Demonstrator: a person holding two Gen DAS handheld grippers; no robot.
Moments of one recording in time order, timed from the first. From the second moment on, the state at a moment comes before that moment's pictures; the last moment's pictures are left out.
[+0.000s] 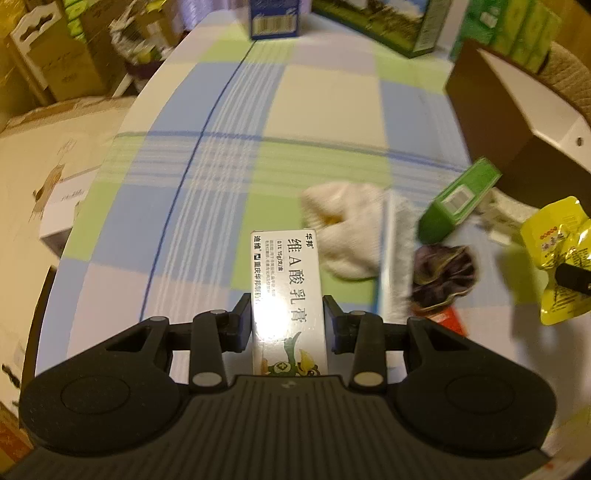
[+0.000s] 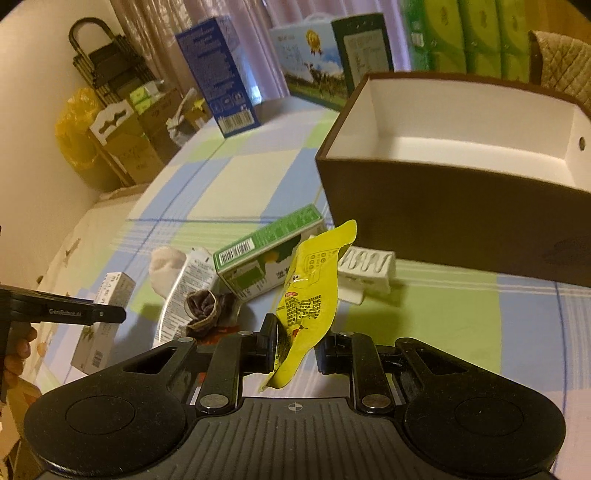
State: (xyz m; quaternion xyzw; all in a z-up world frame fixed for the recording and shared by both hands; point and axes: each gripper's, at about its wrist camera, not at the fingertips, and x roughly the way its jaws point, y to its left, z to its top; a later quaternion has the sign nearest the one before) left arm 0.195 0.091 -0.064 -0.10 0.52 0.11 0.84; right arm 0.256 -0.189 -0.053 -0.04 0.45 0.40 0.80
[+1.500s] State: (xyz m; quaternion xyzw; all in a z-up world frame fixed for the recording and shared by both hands) left arm 0.449 -0.138 0.027 -0.02 0.43 -0.03 0.90; right arm 0.462 -0.321 0.007 0.00 0.36 0.29 0.88
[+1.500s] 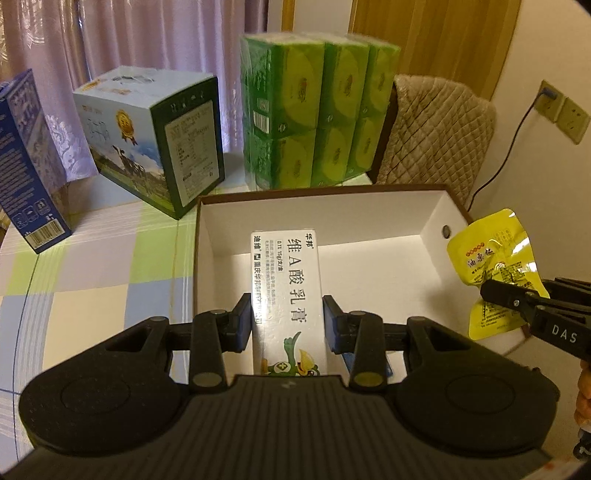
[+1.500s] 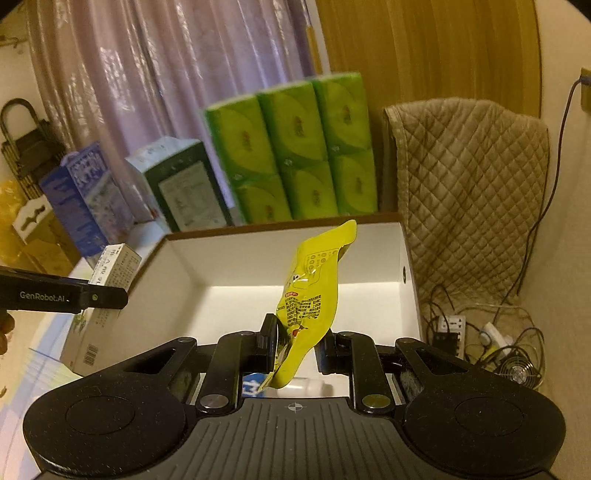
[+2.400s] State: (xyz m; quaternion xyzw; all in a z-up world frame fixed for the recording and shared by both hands) left arm 0.570 -0.176 -0.069 -0.02 0.52 -0.02 0.85; right arm 0.575 -0.274 -0.076 0.04 0.49 0.31 0.82
